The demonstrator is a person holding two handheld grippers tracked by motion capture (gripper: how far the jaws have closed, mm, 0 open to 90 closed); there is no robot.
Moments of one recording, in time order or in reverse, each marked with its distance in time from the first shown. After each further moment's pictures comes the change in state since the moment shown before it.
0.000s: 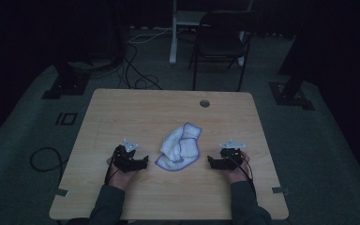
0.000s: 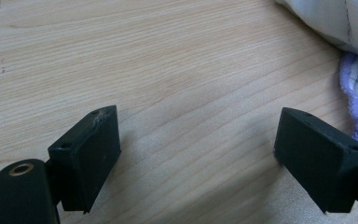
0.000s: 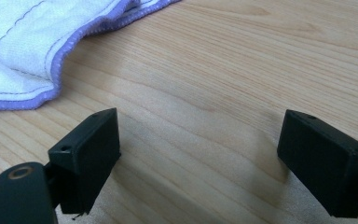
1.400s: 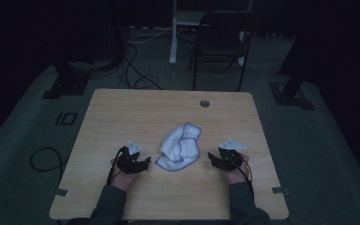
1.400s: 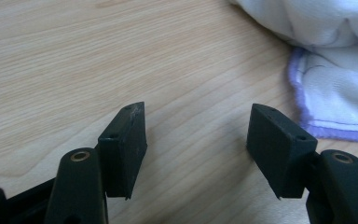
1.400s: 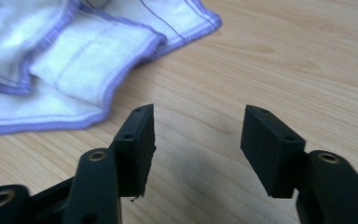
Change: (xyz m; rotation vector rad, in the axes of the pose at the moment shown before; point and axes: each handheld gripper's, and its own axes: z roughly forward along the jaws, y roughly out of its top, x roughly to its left) left arm -0.013 0.001 -0.005 -0.010 -0.087 0.062; right arm 0.015 0.009 -0.021 -0.082 0.017 -0.011
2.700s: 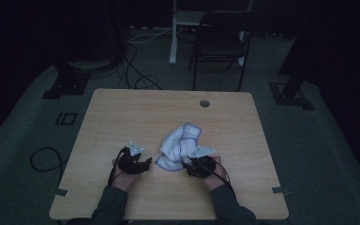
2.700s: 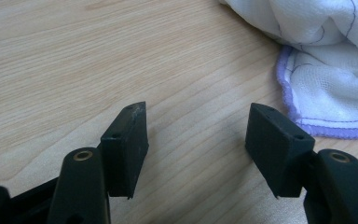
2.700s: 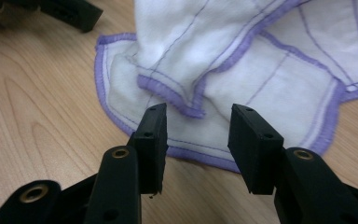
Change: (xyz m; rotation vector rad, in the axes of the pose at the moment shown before) left arm -0.004 -0.001 0.000 -0.003 0.006 0.014; right arm 0.087 0.019 0.021 0.049 0.208 -0.243
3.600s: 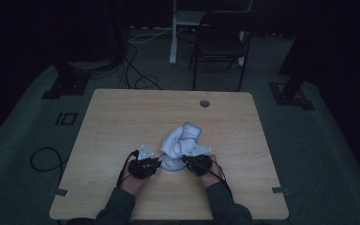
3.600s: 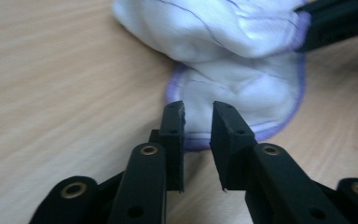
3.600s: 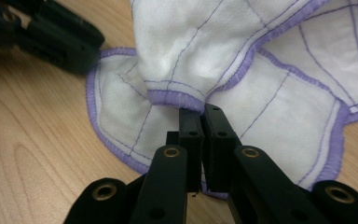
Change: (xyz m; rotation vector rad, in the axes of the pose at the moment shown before) left arm -0.036 0.006 0.001 -0.033 -0.206 0.052; right arm -0.001 0.006 0.010 -0.034 -0.020 -0.015
